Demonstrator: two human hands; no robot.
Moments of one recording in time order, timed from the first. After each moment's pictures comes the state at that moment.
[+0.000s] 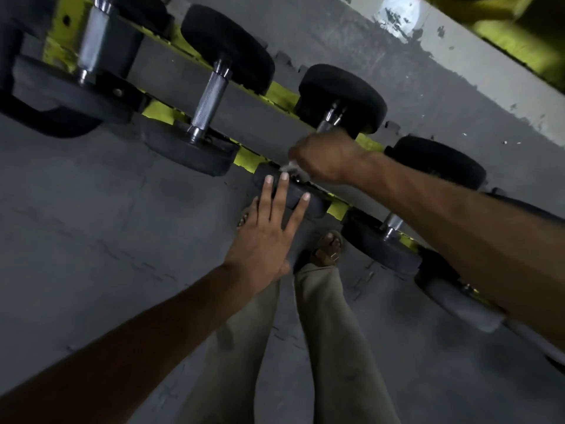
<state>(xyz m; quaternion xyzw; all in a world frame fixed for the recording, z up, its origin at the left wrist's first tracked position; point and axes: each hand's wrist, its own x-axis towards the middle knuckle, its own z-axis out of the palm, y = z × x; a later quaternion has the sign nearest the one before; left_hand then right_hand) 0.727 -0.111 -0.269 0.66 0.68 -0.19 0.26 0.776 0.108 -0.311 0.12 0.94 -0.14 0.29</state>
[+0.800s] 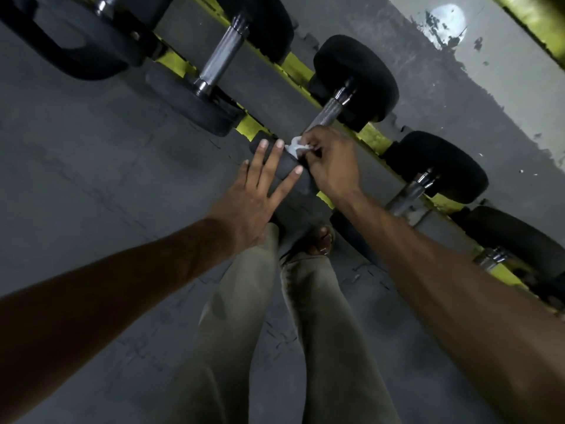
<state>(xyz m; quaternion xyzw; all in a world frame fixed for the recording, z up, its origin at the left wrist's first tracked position) 0.736 -0.113 -0.281 0.65 0.70 -0.22 0.19 0.836 0.058 -0.347 0.37 0.82 -0.43 -0.06</state>
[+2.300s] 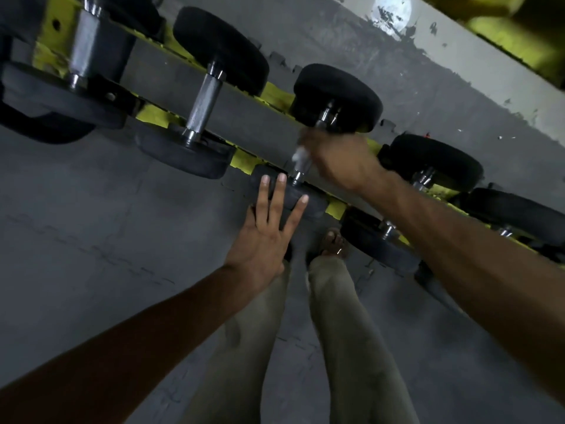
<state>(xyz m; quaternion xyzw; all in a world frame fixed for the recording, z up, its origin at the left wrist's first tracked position) 0.729 -0.114 -0.278 0.67 0.68 -0.21 0.24 0.815 0.107 -0.327 0.20 0.96 -0.15 0.13</state>
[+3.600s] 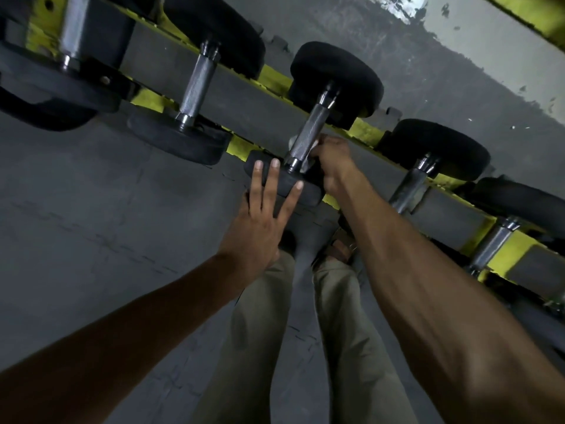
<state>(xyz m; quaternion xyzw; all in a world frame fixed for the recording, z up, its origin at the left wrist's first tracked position) 0.733 -0.114 -0.284 0.66 0.69 -0.22 0.21 0.801 0.068 -0.363 0.61 0.29 -0.74 -0.06</state>
